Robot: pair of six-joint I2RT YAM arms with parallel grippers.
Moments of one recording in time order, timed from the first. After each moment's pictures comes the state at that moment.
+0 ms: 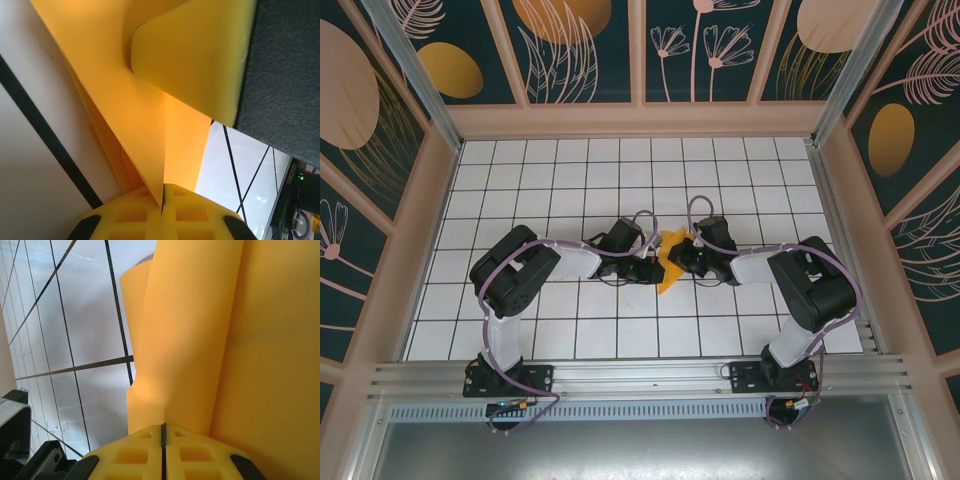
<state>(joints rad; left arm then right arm) -0.75 1.96 0.95 0.12 0.62 -0.65 0.49 1.67 0.60 0.30 -0.39 0.94</state>
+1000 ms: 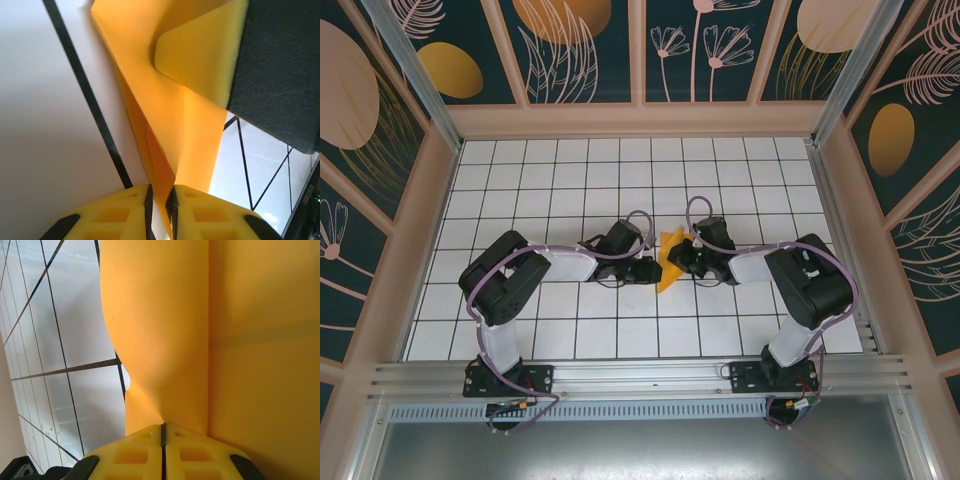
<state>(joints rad) -0.76 1.88 0.91 0.07 0.49 -0.71 0.49 1.70 0.60 0.30 -0.39 0.94</state>
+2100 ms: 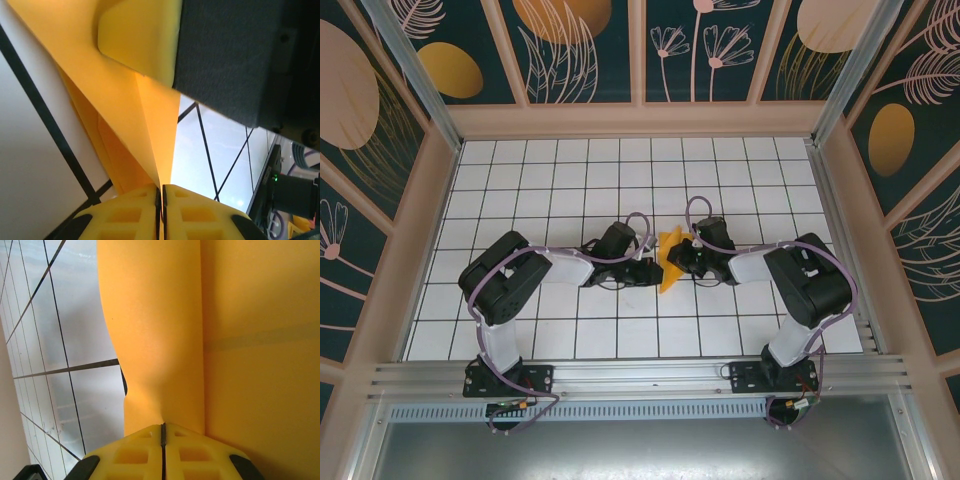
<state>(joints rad) -0.76 1.88 0.84 0.25 0.63 -0.76 0.49 1.71 0.60 0.32 -0.40 0.94</state>
